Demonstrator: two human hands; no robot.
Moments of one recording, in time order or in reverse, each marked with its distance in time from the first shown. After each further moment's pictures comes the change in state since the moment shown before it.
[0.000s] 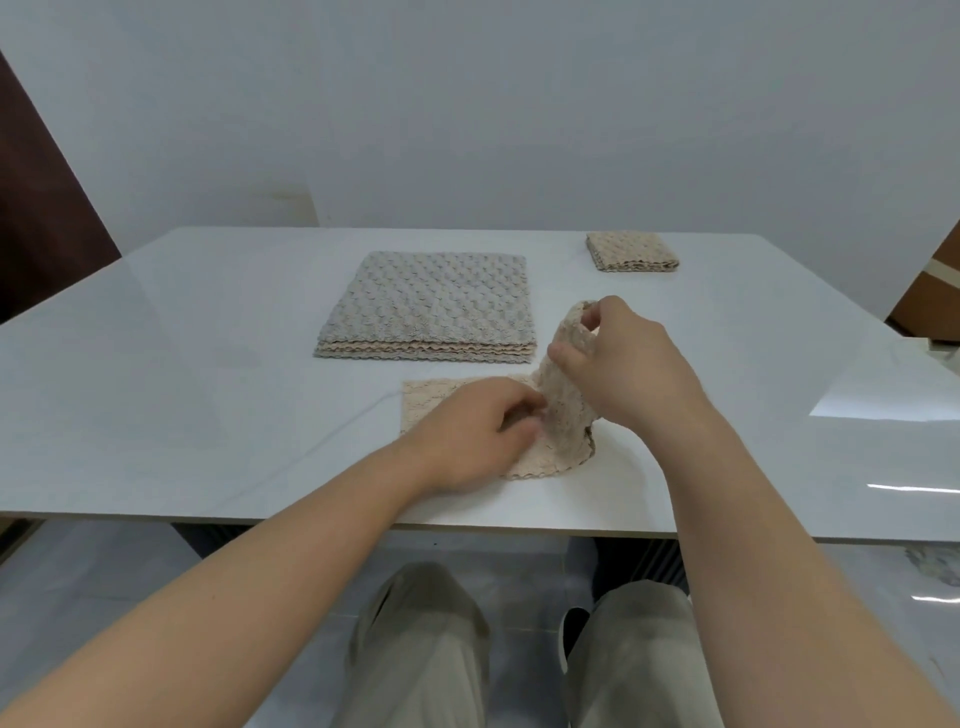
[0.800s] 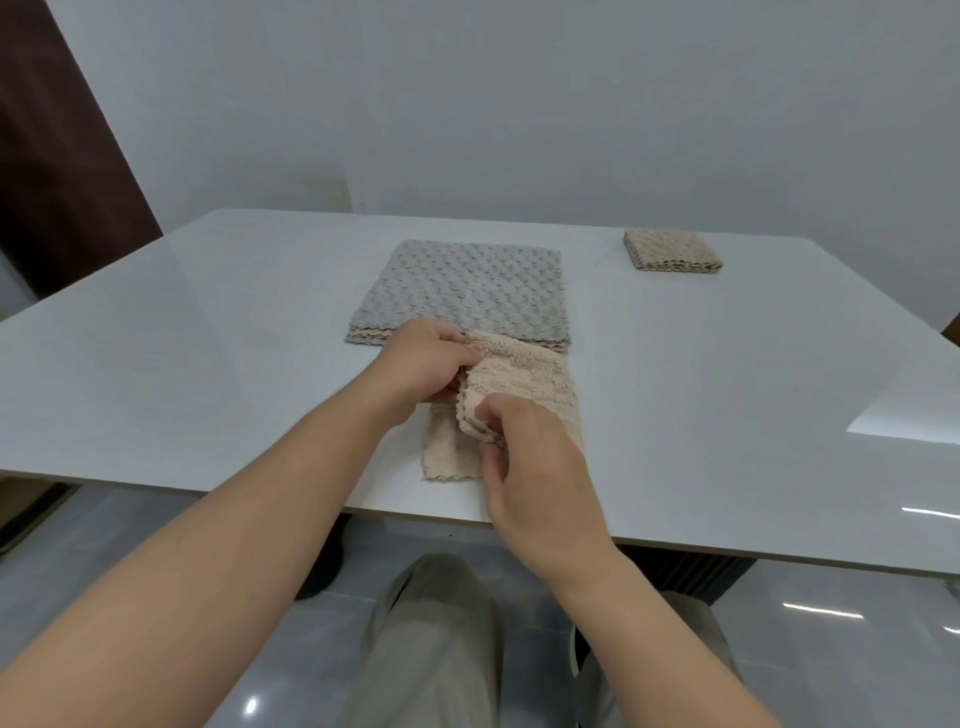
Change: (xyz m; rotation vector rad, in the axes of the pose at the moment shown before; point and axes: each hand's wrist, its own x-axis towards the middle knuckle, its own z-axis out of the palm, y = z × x) left_hand 0.010 -0.032 -0.061 -0.573 0.264 -0.662; right_hand -0.070 -0.014 0.116 0.291 0.308 -0.667
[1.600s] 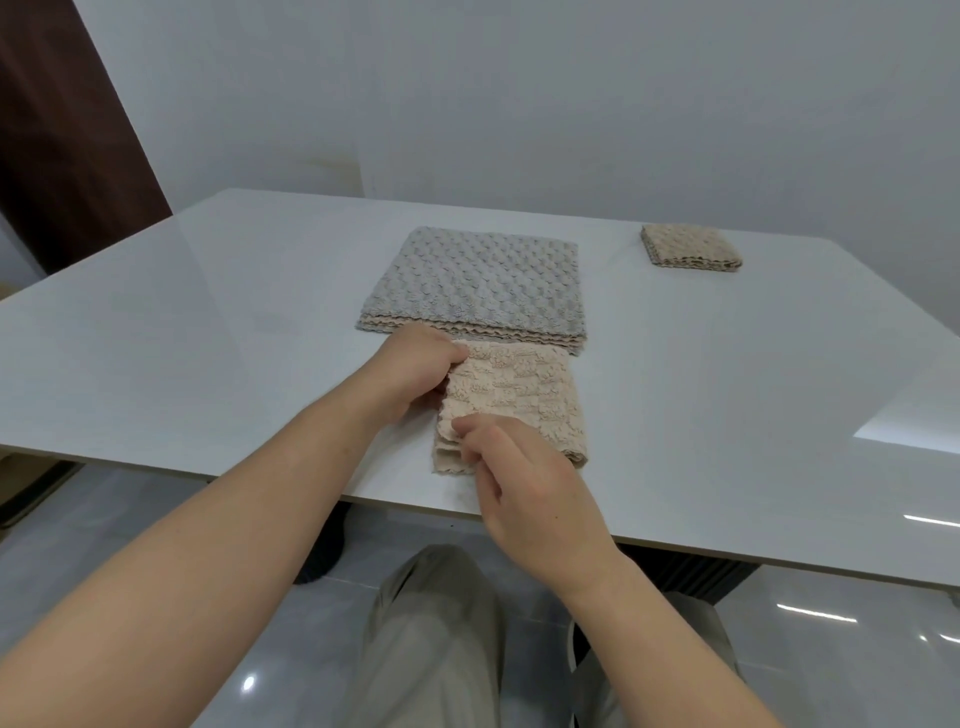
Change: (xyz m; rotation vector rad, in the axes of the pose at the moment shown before) left_hand 0.014 -0.027 -0.011 0.035 0.008 -0.052; right_hand -0.005 -0.001 0.009 0.112 -0.191 -0.167
